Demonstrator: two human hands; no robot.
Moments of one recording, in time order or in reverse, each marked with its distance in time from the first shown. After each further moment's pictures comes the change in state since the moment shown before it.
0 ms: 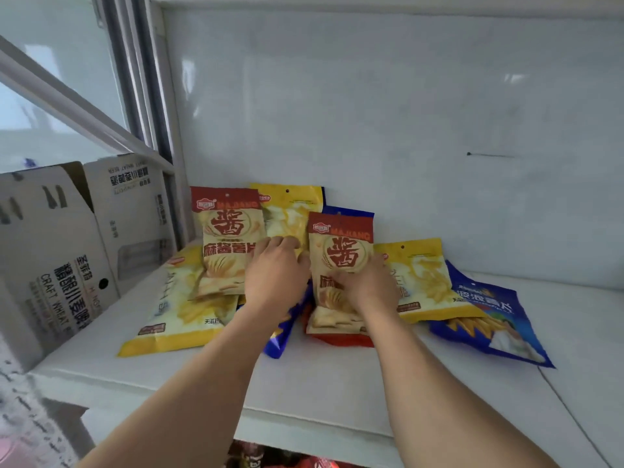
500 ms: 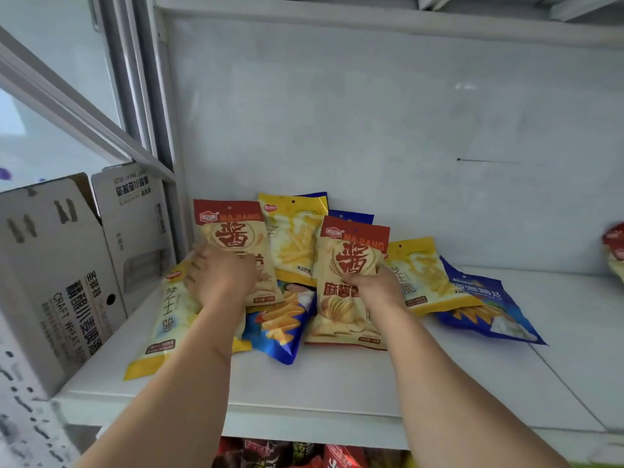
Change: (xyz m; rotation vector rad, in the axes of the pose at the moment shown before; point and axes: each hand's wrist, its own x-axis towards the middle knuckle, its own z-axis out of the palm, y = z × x) left_hand 0.031 -0.094 -0.036 -0.216 -0.064 -0.577; right_hand -0.027 -0.018 0.001 0.496 -0.104 0.166
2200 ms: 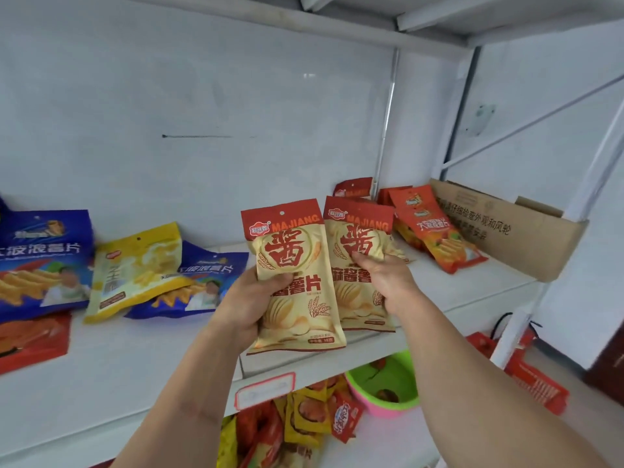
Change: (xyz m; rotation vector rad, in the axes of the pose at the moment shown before) left_hand -0.390 0.227 0.235 -0.882 -1.180 0.082; right_hand 0.008 0.112 -0.506 0.116 0.346 0.046
